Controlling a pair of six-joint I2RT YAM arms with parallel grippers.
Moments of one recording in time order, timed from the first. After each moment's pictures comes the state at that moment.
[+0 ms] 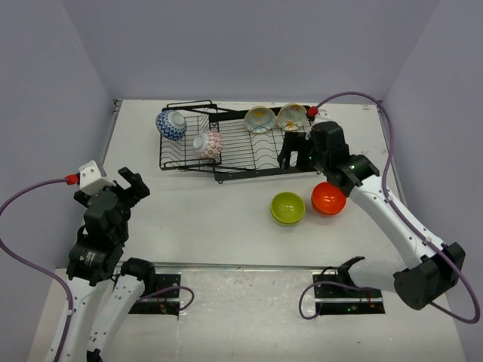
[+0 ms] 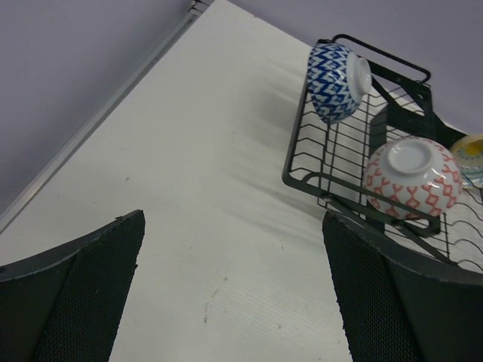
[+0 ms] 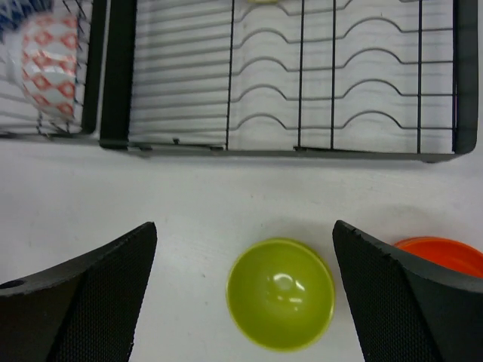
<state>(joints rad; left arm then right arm) -0.25 0.41 0.79 -0.62 -0.54 -0.43 0.54 1.26 1.24 -0.65 0.12 0.37</state>
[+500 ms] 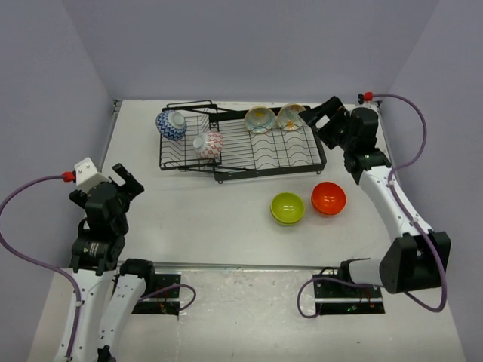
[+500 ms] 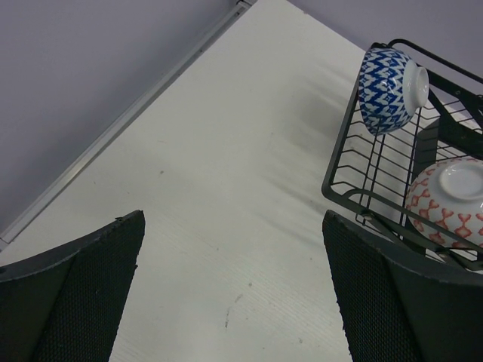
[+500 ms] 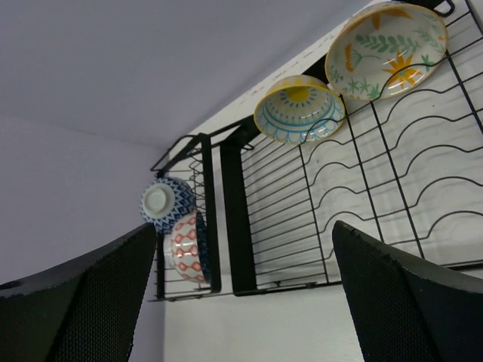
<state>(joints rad) -0.11 0.49 0.79 -0.63 -0.54 -0.43 0.14 1.29 1.10 -0.09 -0.18 0.87</state>
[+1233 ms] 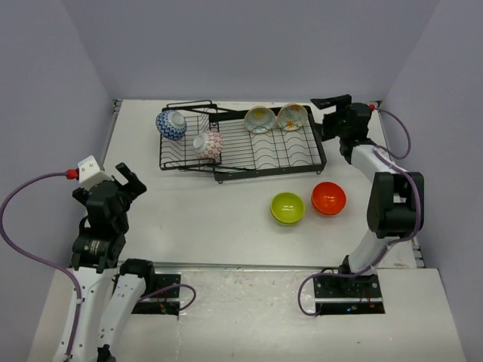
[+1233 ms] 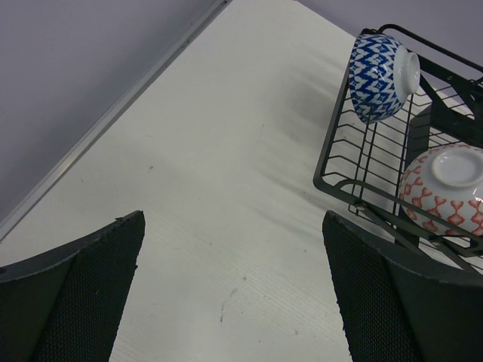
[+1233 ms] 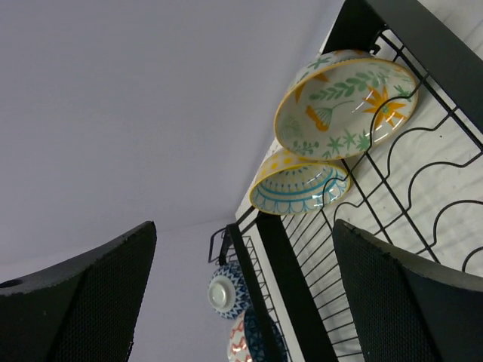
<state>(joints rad) -0.11 0.50 0.79 -0.63 -0.50 -0.43 -0.03 1.74 1.15 0.28 -0.29 1.36</state>
